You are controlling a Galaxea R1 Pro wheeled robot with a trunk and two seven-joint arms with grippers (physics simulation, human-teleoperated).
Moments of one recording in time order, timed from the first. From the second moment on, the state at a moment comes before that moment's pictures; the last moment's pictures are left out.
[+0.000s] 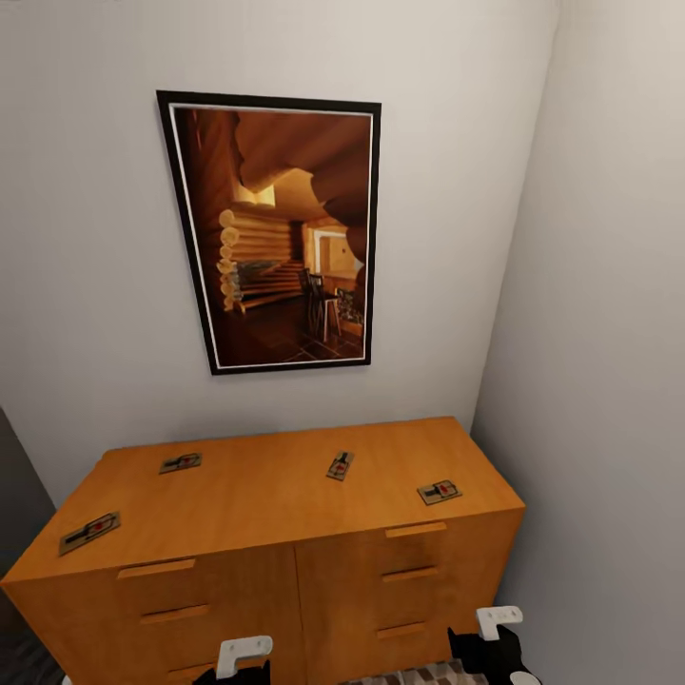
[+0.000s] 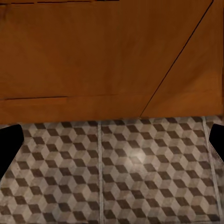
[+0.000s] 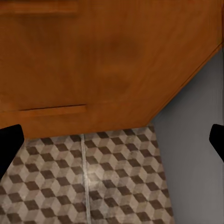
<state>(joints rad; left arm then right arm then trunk) -0.07 -0.14 0.00 -0.90 -0.01 0.22 0.18 -0.36 -0.04 0.00 -0.38 0.06 -0.10 -0.03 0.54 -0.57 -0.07</state>
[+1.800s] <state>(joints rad) -0.07 -0.17 -0.08 -1.26 -0.04 0.56 0.19 -0.36 -0.04 0.01 -0.58 0.06 0.00 -0.03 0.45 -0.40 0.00</state>
